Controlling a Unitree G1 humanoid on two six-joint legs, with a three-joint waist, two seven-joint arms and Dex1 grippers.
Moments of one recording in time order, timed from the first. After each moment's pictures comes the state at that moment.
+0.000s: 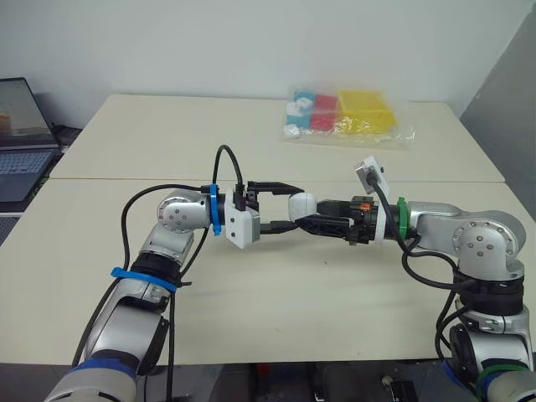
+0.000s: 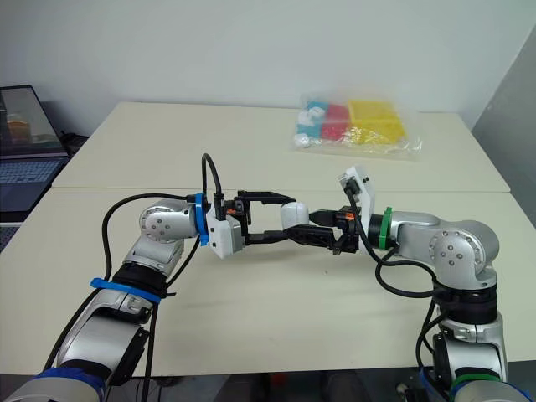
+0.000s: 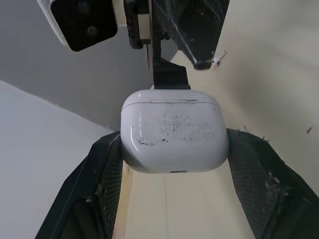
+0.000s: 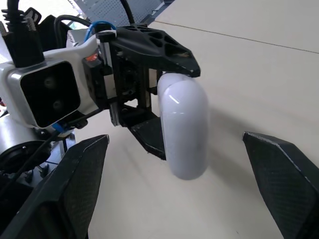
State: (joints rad) left arm -0.78 0.48 -0.23 0.57 -0.09 -0.97 -1.12; right arm -0.65 -0.43 -0.12 -0.29 0.97 1.34 0.51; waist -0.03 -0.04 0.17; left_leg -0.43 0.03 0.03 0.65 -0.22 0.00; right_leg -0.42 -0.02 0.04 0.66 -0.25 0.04
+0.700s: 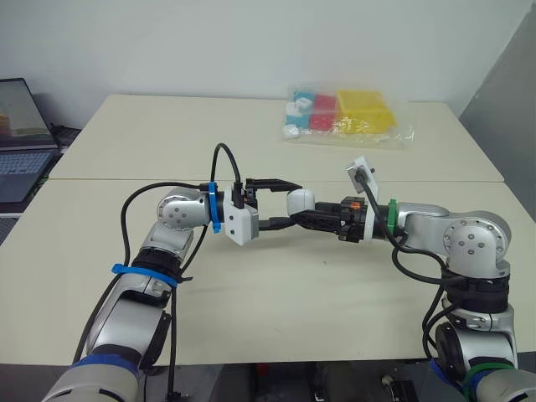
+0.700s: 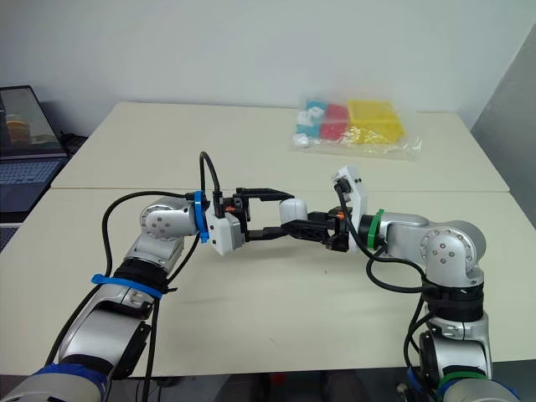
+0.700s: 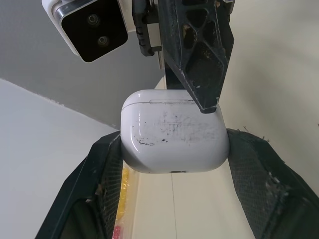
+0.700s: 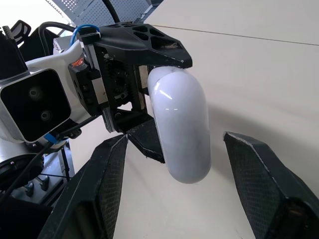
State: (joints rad) left arm -0.80 0.48 -0.23 0.62 -0.09 -1.01 -1.10; right arm -0.66 -0.37 -0.14 -0.27 1.00 1.38 0.39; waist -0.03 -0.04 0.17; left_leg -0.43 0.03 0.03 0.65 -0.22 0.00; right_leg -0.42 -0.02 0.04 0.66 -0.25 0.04
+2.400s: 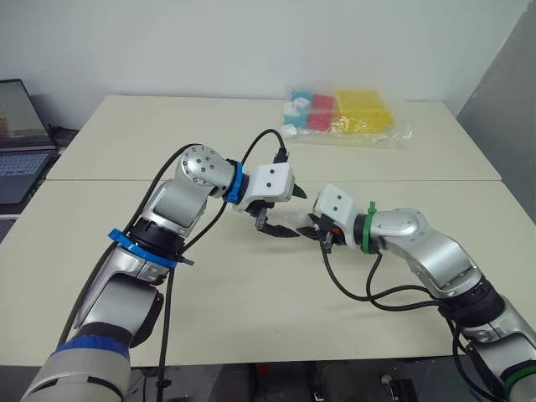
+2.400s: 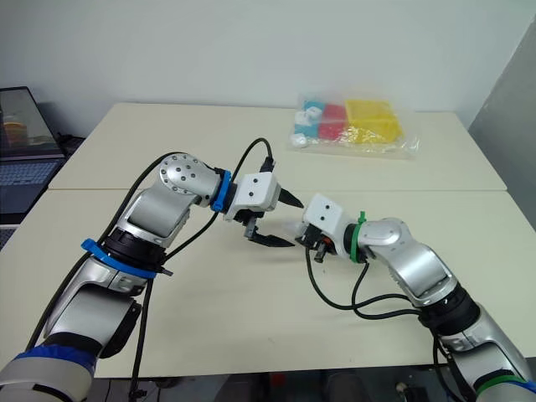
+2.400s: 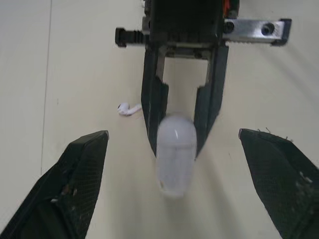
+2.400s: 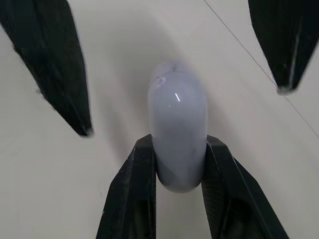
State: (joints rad) left arm -0.96 0.55 -0.39 0.23 -0.09 0.16 -1.39; right arm -0.62 -0.58 0.42 -0.27 0.24 0.71 0.70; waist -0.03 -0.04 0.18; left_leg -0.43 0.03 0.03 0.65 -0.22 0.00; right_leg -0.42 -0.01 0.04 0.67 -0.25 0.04
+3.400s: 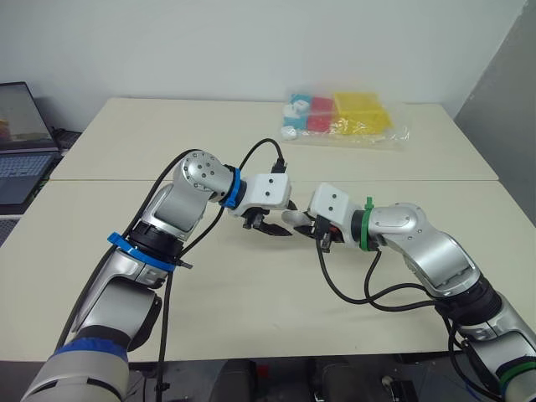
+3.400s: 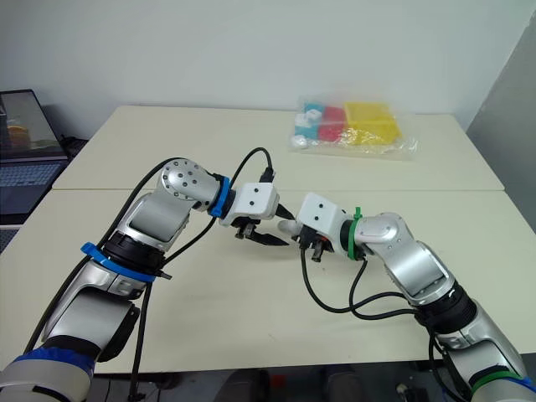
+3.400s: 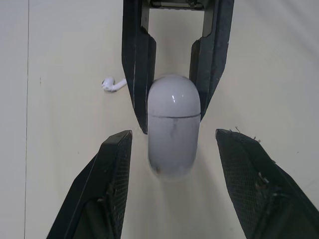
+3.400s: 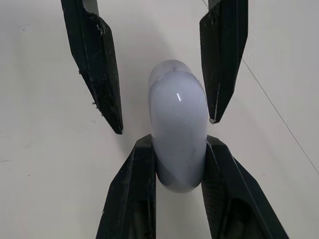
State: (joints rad) left arm -0.94 0.56 -0.40 0.24 0.00 0.16 -1.41; right arm -0.65 -0.57 0.42 -0.31 0.14 0.73 0.77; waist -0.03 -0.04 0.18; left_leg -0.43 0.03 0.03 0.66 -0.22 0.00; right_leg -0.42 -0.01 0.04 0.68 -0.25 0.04
